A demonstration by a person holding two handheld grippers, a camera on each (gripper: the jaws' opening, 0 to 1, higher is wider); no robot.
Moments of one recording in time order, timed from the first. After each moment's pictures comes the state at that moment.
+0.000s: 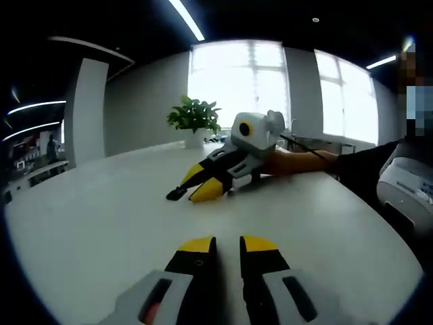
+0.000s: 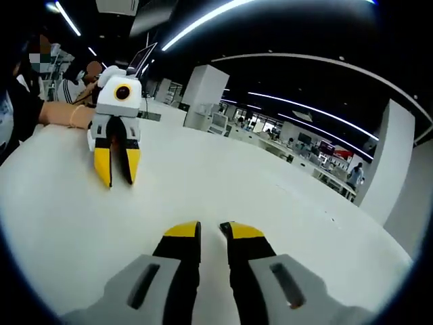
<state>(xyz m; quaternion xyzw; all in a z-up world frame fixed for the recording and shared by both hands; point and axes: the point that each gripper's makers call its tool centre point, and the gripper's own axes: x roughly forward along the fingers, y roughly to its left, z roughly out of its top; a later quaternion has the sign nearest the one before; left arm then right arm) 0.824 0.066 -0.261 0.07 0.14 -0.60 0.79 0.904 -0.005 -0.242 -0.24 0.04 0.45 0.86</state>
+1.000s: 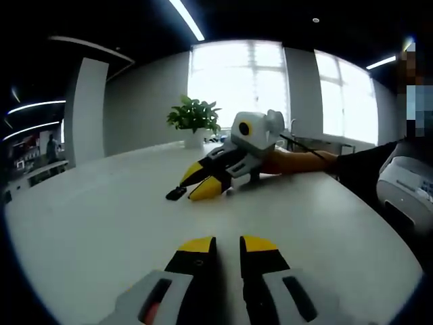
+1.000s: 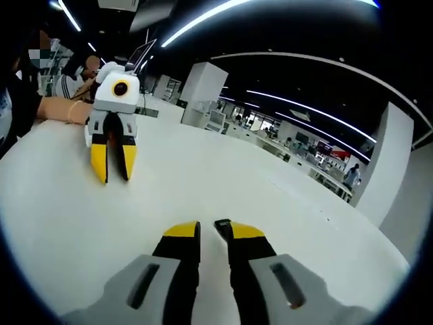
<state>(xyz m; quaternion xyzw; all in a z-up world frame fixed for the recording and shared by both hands) 0.821 0.067 -0.258 0.07 0.14 -0.59 0.79 0.908 -0.010 -0.240 -0.25 0.04 0.43 0.86</state>
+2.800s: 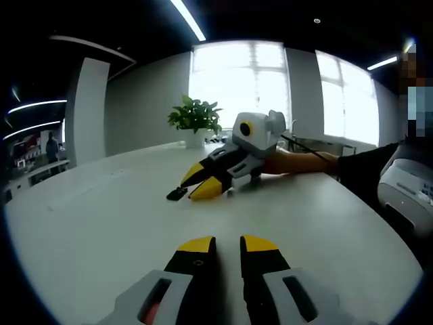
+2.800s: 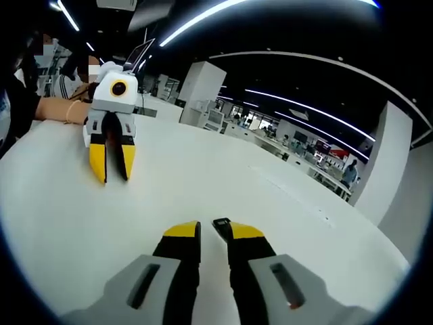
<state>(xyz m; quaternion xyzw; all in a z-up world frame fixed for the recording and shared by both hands) 0.818 0.067 -0.259 0.07 0.14 -0.59 0.79 0.906 -0.011 -0.242 -0.25 0.04 0.43 0.87</state>
